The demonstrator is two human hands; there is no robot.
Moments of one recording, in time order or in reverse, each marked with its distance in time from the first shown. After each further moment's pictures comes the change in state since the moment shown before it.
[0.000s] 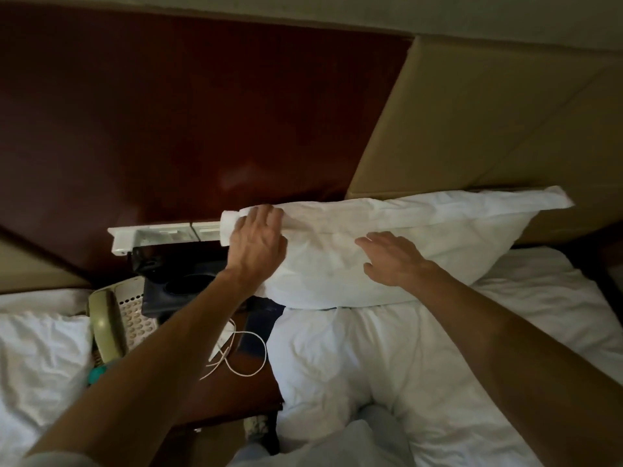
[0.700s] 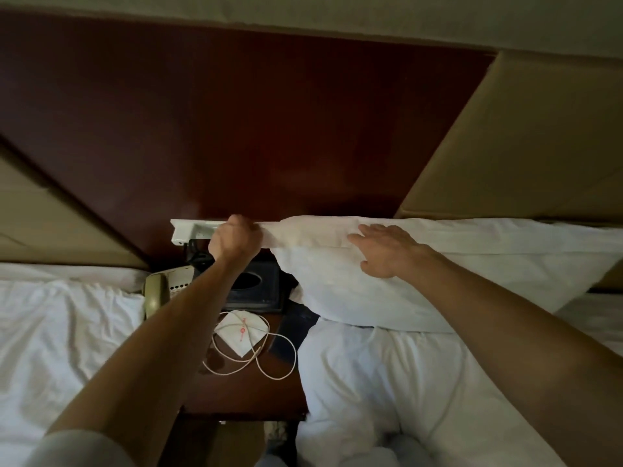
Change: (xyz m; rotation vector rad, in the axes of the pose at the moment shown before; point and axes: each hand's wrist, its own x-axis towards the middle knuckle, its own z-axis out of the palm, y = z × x) left_hand -0.004 -0.099 -0.015 -0.160 -0.176 -0.850; right_hand 0.054 -0.068 -0.051 -0.164 -0.039 -0.242
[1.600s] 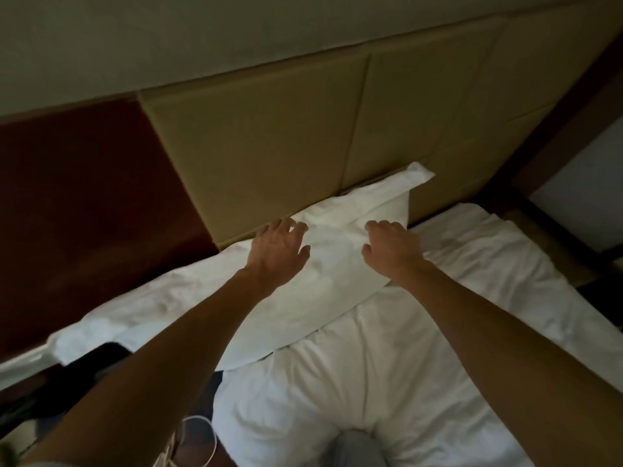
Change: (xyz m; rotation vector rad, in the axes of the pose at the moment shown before) left_hand -0.150 0.322 0.122 0.260 -0.063 1.227; right_hand -0.167 0.228 0.141 0.397 0.373 0.785
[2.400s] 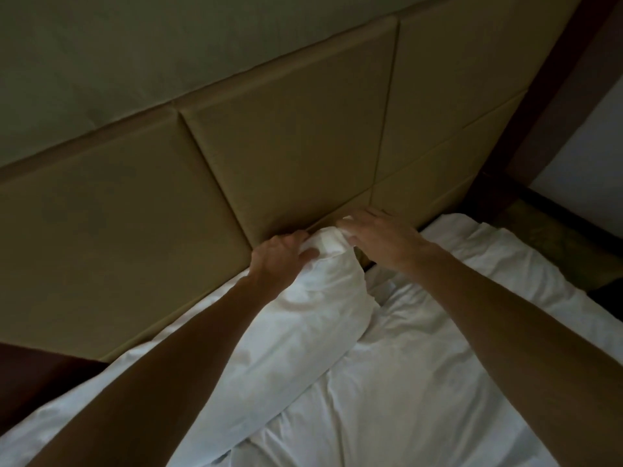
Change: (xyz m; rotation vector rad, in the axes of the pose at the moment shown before) left_hand 0.208 0.114 0.060 -0.005 -0.108 0.009; right_hand 0.146 0.190 0.010 0.013 0.192 -0.354
